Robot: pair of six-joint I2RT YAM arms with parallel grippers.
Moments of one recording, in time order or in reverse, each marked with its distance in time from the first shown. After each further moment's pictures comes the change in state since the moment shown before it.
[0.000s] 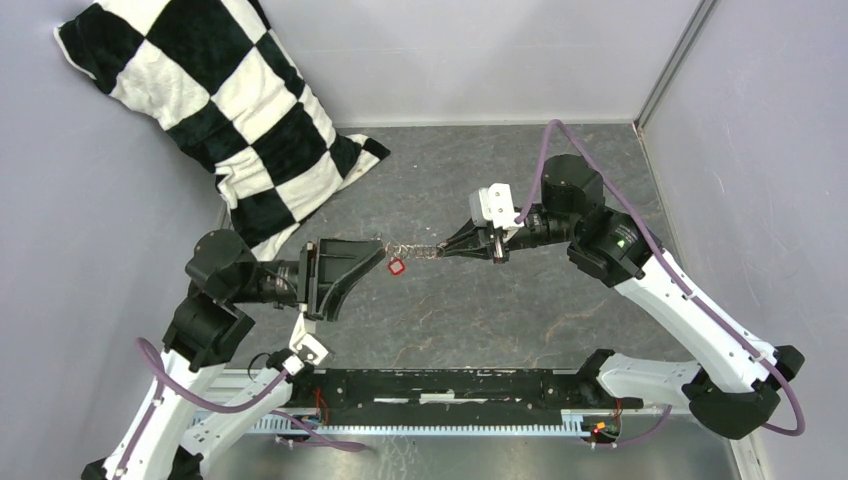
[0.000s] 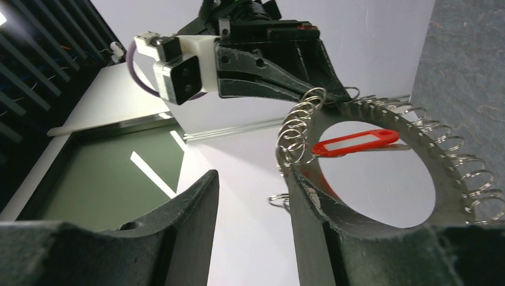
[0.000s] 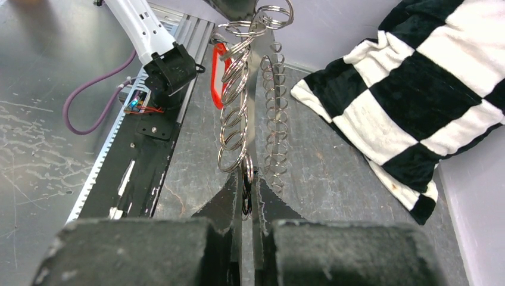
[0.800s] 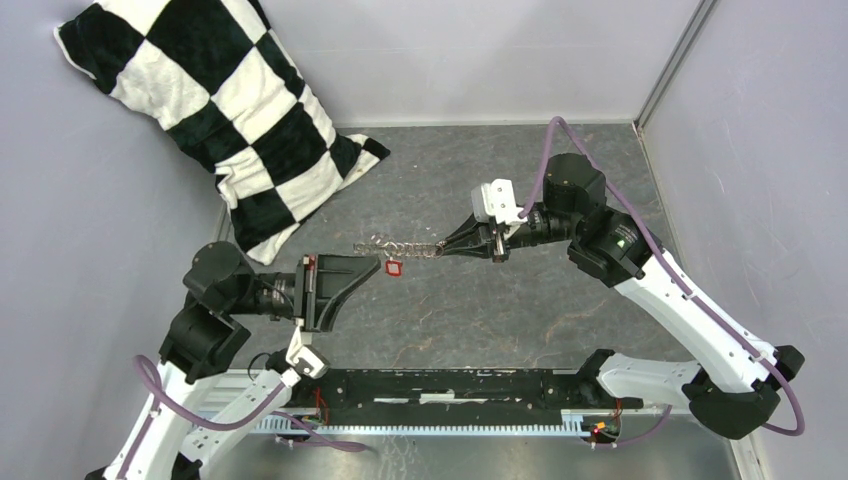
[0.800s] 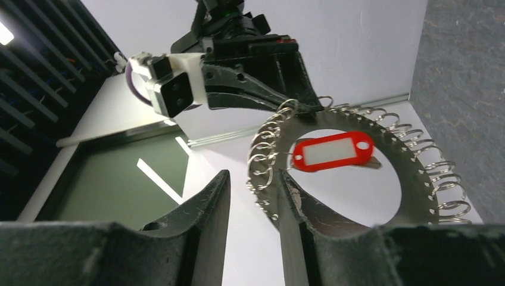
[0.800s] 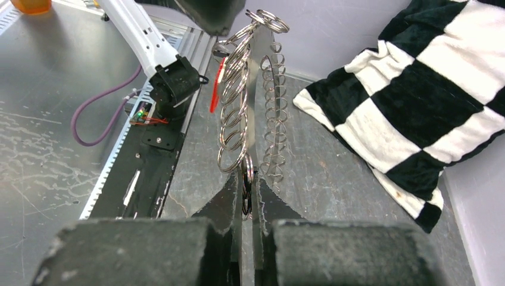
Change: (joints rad) left arm 0.000 -0.071 -0.035 -0.031 0.002 0.024; right arm 0.001 0.000 0.000 0.038 -0.013 0.046
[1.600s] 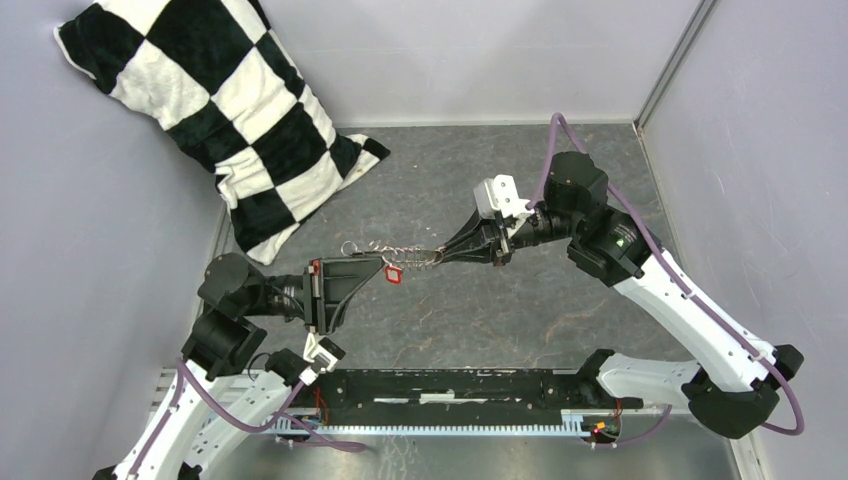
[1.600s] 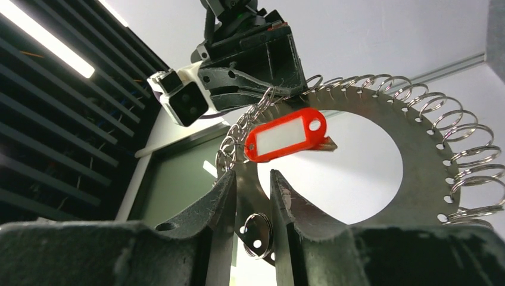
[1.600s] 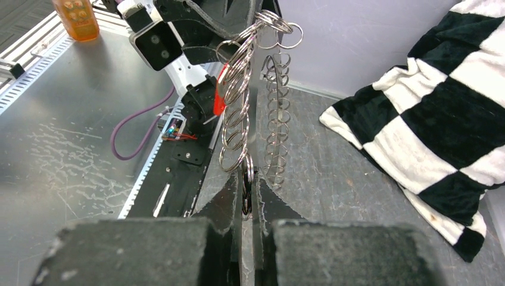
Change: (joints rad) left arm 0.000 -0.057 -0.185 0.227 -0.004 0.173; right arm 0.000 0.002 0.000 0.052 -0.097 0.106
